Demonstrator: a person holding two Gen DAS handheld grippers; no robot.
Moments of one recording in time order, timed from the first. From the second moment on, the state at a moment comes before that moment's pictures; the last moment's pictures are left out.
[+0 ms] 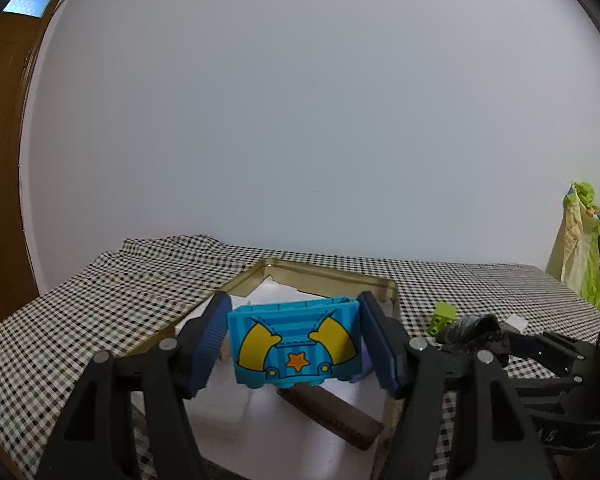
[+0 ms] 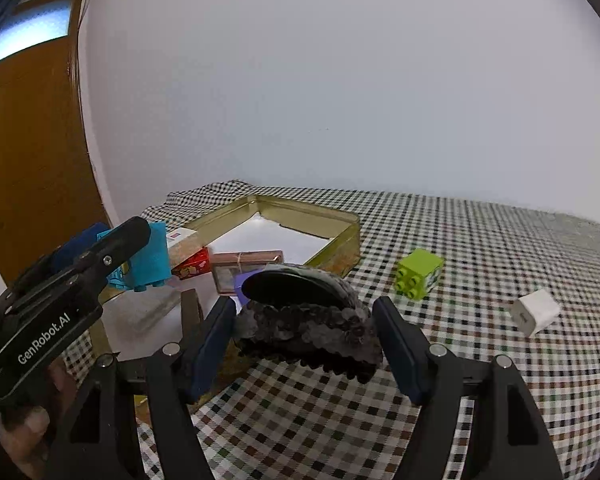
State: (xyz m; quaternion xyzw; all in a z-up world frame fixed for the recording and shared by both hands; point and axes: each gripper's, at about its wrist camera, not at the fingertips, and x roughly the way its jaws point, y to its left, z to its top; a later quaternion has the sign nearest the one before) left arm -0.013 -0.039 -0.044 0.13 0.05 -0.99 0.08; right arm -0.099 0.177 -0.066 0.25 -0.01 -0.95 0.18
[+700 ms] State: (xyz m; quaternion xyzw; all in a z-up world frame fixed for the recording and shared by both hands) left arm -0.049 -0.082 -0.030 0.22 0.03 -0.97 0.10; right arm -0.131 0.136 -0.041 0.26 0.02 -0.94 0.23
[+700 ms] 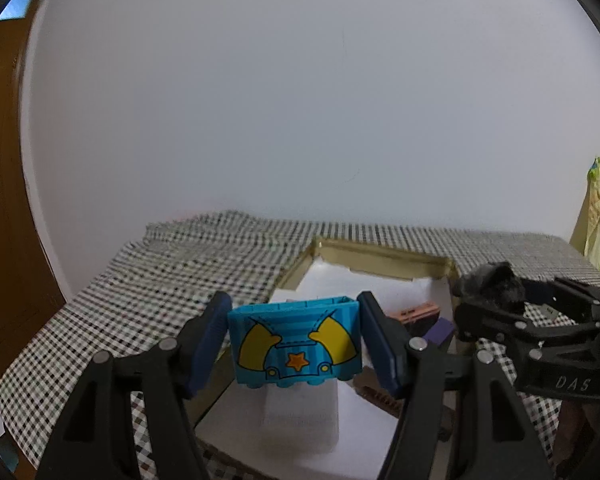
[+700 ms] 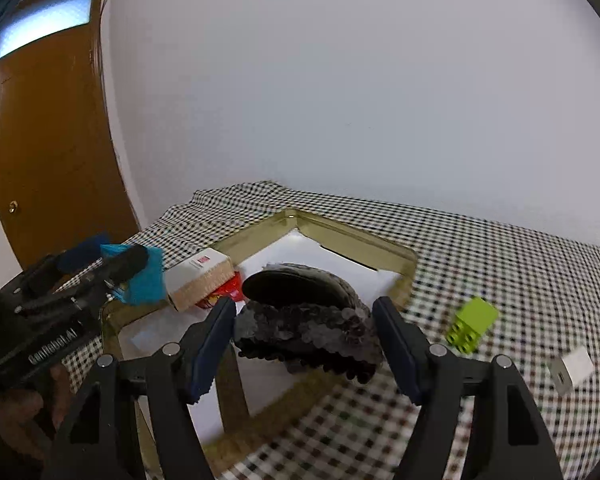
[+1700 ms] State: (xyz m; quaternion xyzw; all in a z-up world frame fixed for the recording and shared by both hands) left arm -0.064 -0.095 -0.031 0.24 0.03 -0.96 0.16; right arm -0.150 0.108 -0.039 0.30 0.03 -0.91 0.28
